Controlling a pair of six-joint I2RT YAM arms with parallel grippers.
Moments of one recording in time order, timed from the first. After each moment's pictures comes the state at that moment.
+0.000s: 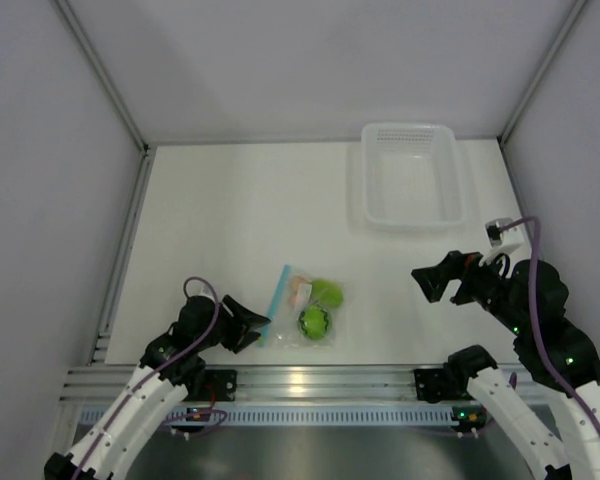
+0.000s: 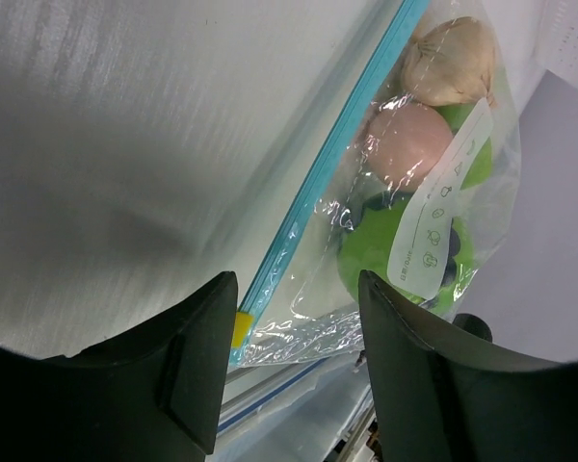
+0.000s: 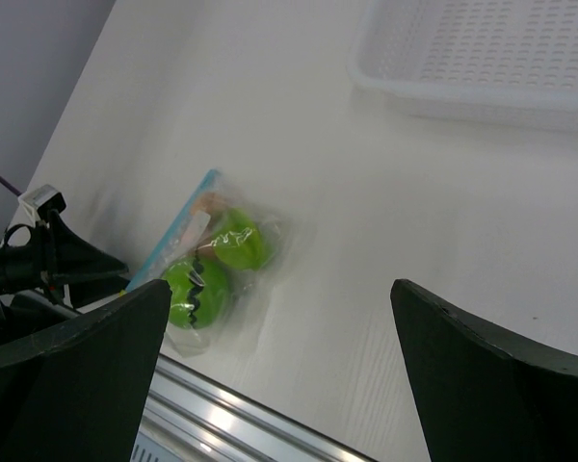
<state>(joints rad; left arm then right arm) -0.47 0.26 0.11 -0.55 0.26 -1.34 0.36 0.42 0.93 -0.84 -0.13 0.38</state>
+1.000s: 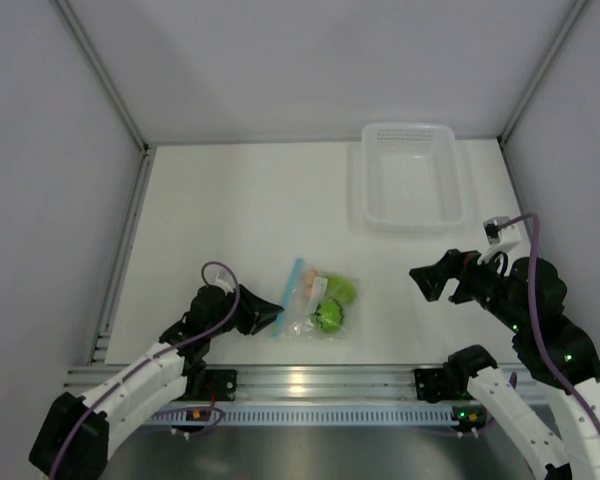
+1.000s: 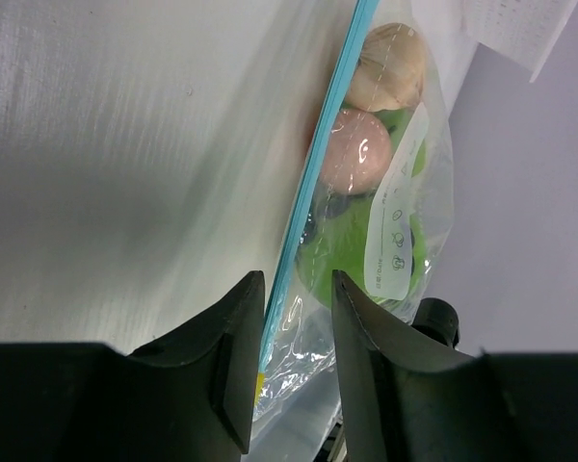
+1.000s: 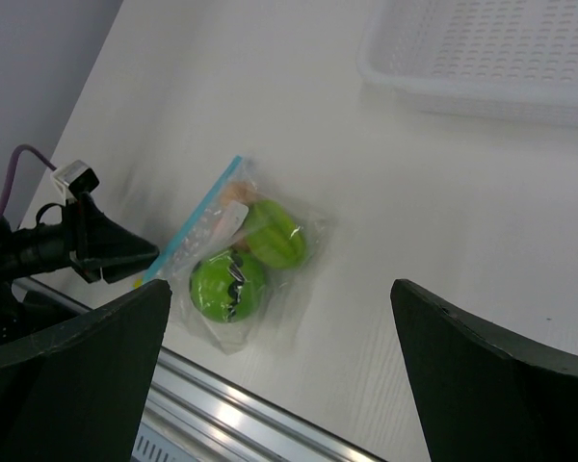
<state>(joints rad) -0.51 0.67 0.05 0.07 0.31 -1.36 0.36 0.43 0.93 -0.84 -0.16 0.39</state>
